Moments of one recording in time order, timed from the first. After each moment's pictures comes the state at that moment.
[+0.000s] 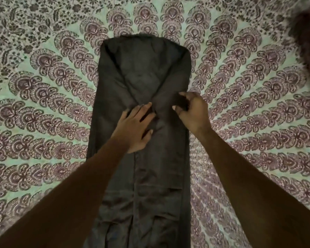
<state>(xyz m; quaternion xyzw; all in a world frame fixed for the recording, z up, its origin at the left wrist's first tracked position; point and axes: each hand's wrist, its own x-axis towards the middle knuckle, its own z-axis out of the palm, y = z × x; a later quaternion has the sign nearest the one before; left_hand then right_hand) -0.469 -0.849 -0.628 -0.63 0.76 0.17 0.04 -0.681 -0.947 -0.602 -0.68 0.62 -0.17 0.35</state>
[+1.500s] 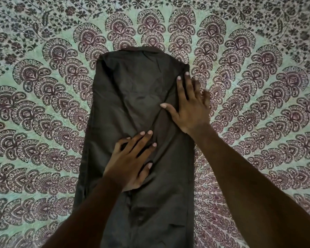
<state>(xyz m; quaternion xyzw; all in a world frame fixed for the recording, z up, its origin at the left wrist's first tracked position) -0.460 -0.841 -0.668 -0.62 0.78 0.08 -0.02 -0.639 -1.047 -0.653 -0.82 0.55 0.03 0.10</state>
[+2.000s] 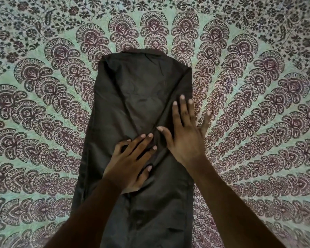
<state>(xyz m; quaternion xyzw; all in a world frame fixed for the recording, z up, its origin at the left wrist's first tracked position) -0.458 -0.841 -0.677 -0.62 0.78 0.09 -0.03 -0.638 -0.977 -0.647 -0.84 0.54 0.00 0.07</state>
